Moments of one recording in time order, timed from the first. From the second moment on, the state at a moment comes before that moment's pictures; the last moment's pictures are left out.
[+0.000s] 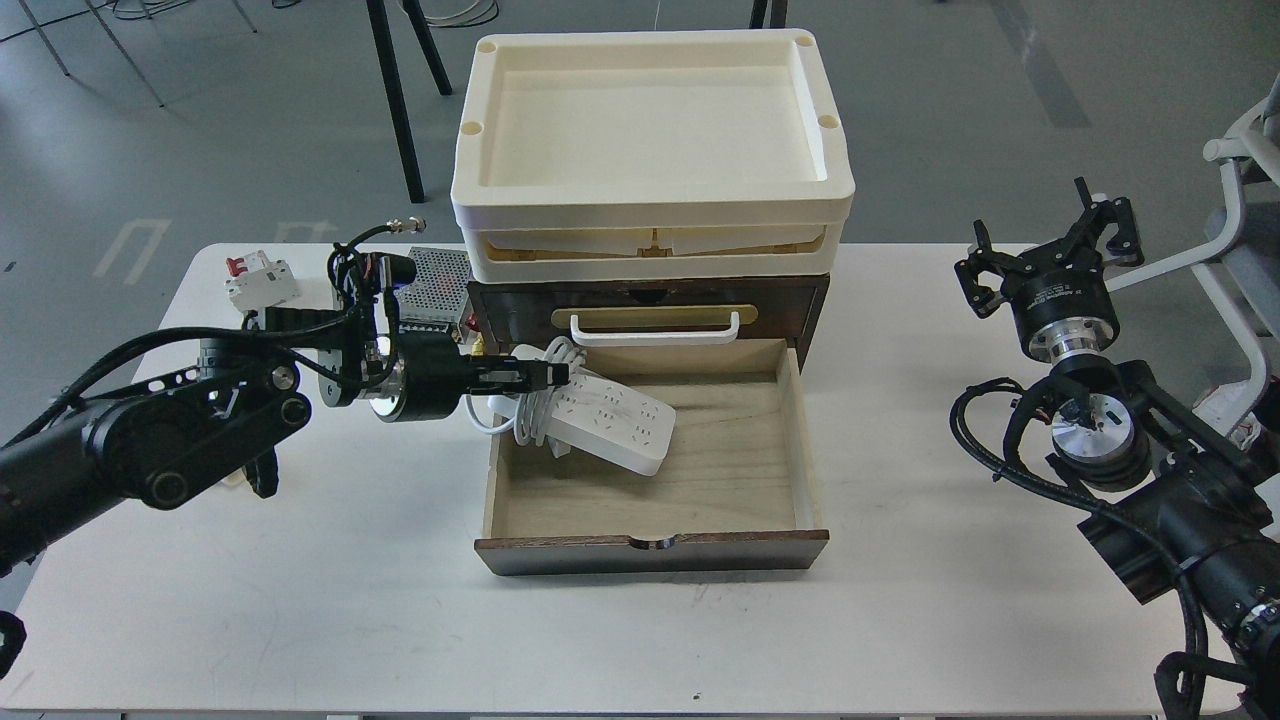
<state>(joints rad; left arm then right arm) -0.81 0.48 -0.41 -1.08 1.44 -0.49 -0.24 0.60 -0.25 0.95 0.68 0.14 0.27 0.41</state>
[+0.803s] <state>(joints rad) -0.80 0.48 -0.63 -1.24 1.21 -0.49 -0.38 0.60 -0.25 0.94 0.68 0.14 0.27 0.41</state>
